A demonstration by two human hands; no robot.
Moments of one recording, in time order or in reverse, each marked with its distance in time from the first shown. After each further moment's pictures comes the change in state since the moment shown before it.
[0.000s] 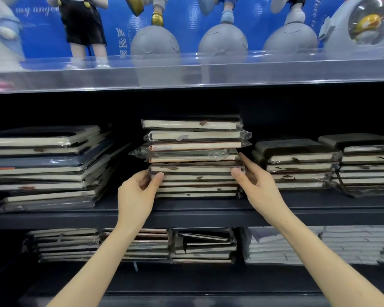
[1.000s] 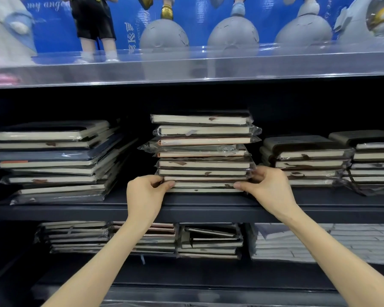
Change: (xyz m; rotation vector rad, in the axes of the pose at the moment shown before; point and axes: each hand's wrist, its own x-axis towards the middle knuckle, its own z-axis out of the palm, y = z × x) left_hand -0.001 -0.006 -0.002 0.297 0.001 0.023; right_hand -0.001 0.005 -0.004 -0.168 0.032 -0.042
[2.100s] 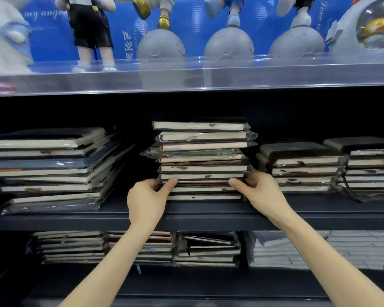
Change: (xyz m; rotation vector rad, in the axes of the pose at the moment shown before) left_hand 0.004 0.012 0.011 0.026 0.067 -0.152; right_hand 0.009 0.003 0.004 0.024 -0.052 0.121
